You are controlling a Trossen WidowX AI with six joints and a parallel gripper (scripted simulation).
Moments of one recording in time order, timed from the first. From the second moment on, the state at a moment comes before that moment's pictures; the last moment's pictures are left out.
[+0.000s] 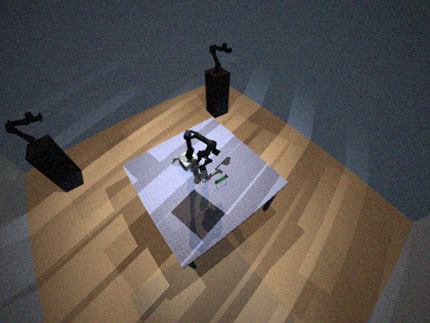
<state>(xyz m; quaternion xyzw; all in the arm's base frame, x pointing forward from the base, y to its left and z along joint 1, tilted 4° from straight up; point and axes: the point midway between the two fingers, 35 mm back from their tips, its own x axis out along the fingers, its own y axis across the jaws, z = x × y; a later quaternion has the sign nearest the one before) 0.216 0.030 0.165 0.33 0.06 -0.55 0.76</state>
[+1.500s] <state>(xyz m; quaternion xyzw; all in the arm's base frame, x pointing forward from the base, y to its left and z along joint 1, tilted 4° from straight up) 0.183 0.150 0.191 0.36 0.27 -0.38 0.81</state>
